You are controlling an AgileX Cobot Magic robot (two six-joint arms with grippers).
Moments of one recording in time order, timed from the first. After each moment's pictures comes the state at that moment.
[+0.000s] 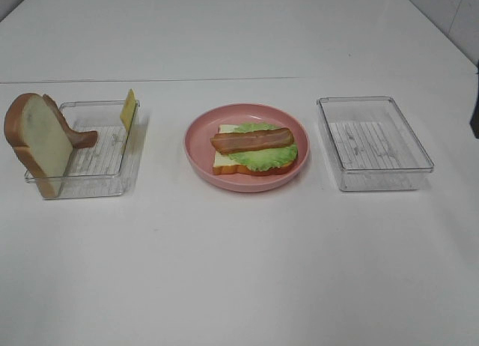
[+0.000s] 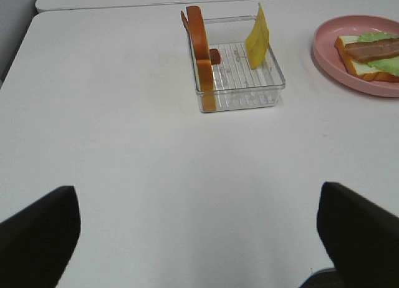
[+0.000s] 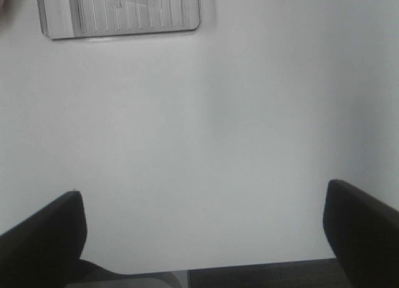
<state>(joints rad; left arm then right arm) 0.04 -0.01 -0.52 -0.10 1.08 0.08 0.09 1.31 -1.10 -0.05 1.23 0.14</state>
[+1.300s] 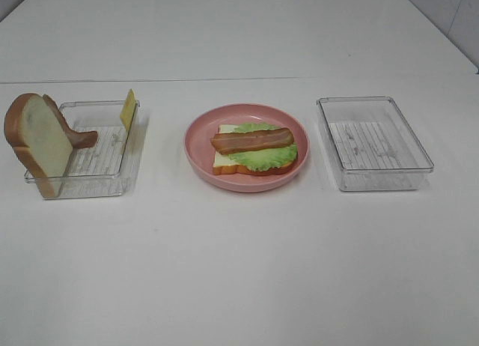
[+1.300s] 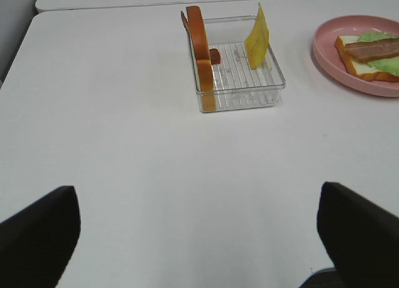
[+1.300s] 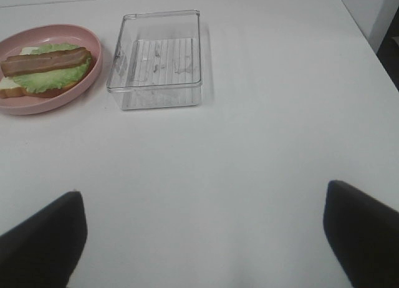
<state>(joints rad) 0.04 -0.01 -0.52 -0.10 1.08 0.08 0.09 0.00 -0.46 -0.06 1.11 0.10</state>
